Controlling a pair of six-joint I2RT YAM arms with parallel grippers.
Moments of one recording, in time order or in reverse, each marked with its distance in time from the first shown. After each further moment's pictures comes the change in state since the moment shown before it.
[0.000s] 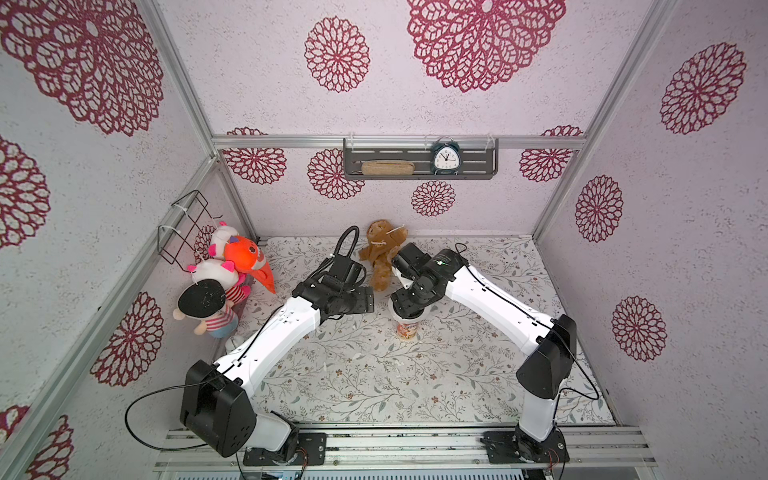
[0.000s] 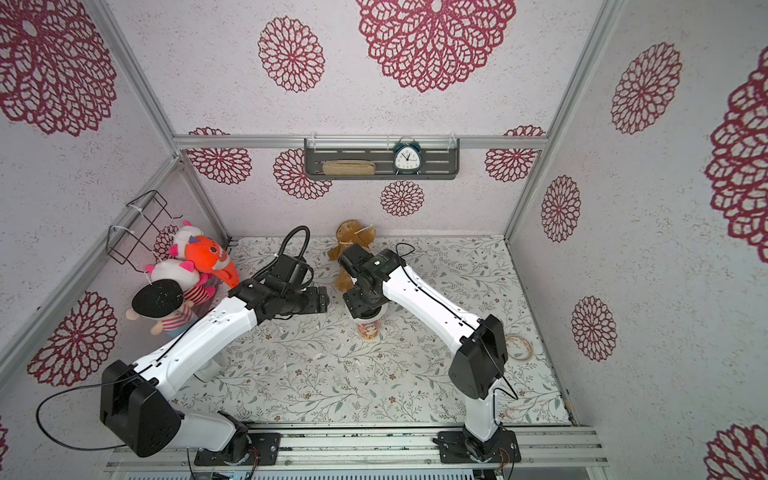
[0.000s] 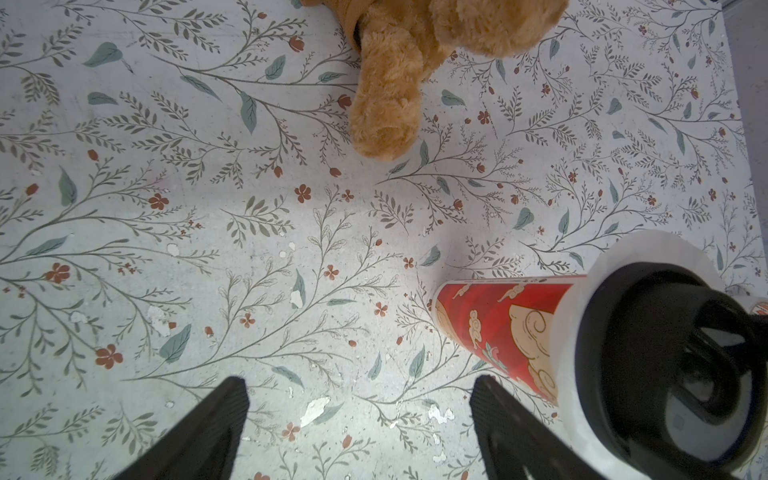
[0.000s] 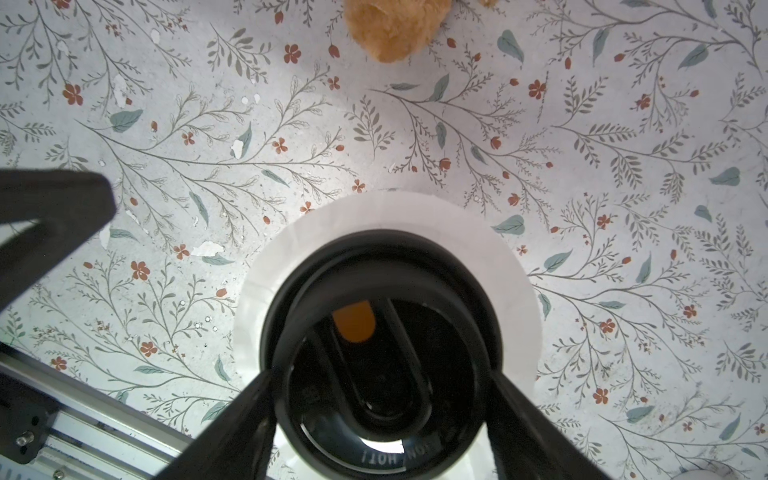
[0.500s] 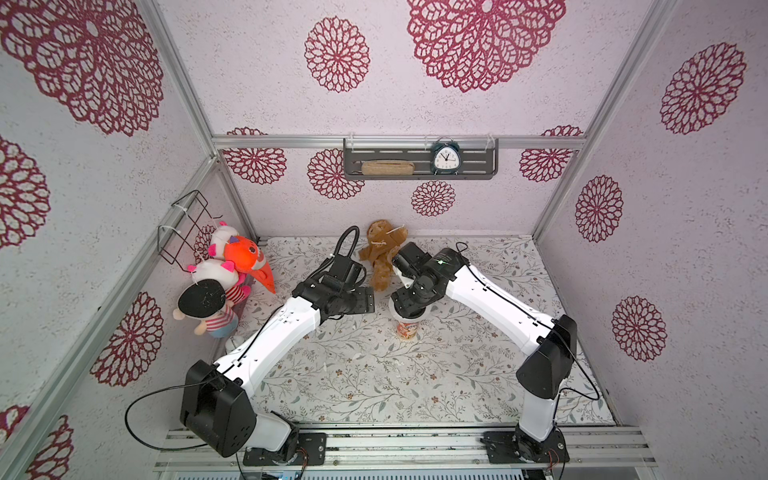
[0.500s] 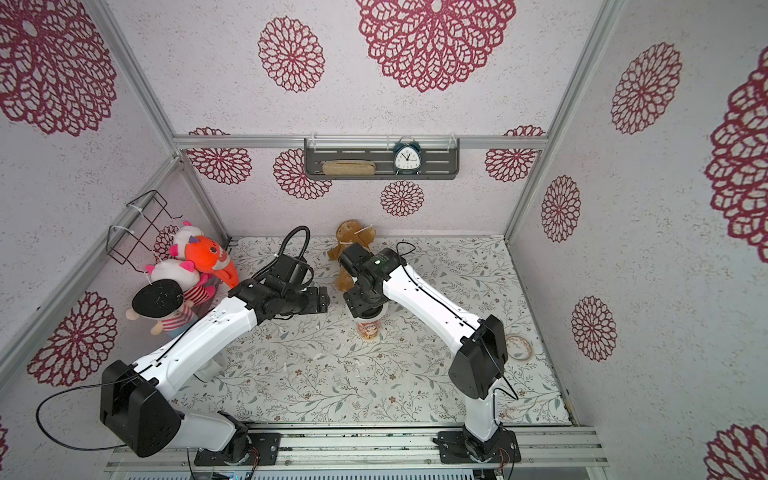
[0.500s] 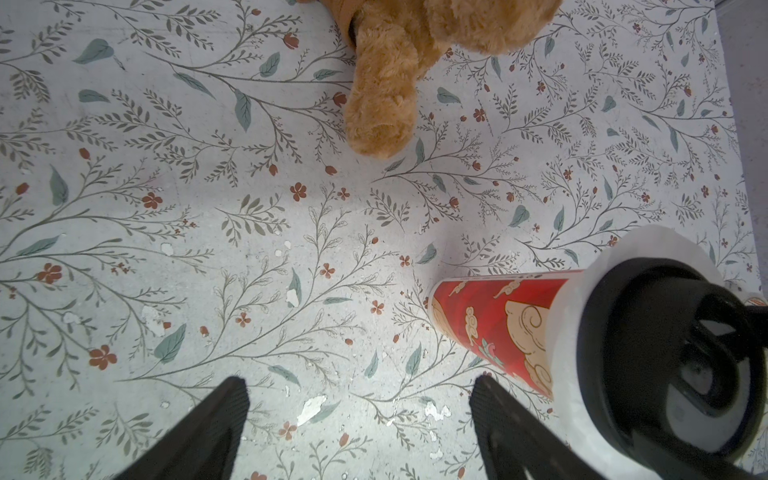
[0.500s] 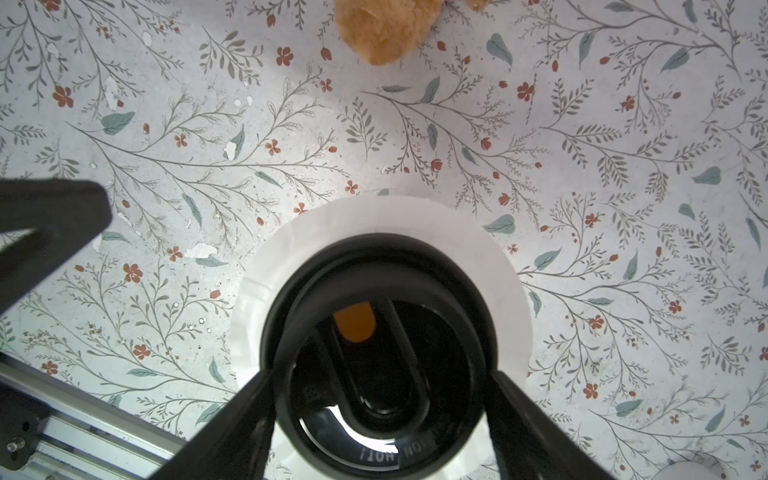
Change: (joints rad) left arm 0.000 0.000 0.000 0.001 0.014 0.001; right arm -0.003 0.000 0.010 -0.011 0.014 0.000
